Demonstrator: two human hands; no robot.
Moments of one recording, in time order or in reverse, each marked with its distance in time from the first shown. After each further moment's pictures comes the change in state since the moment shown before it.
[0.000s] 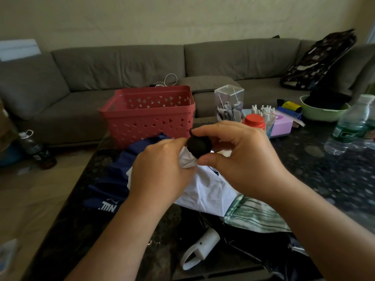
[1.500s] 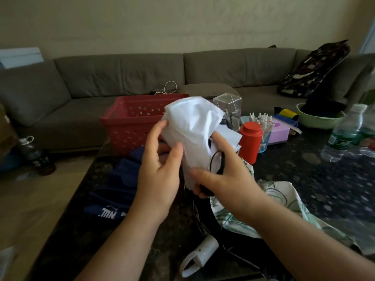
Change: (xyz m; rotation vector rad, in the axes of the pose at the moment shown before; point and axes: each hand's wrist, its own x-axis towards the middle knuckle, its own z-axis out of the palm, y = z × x) left_hand -0.005 0.011 -0.003 -0.853 0.057 -0.405; right_hand -0.016 -0.016 0.026 0.699 -0.043 0.426
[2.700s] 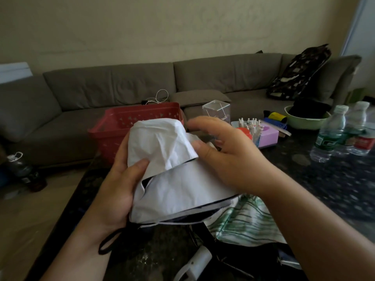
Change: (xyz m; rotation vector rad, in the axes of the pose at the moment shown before) left_hand 0.020 0.011 -0.039 -0.192 -0.239 -0.070; right_hand 0.030 -0.043 -0.042 -0.657 0.011 -0.239
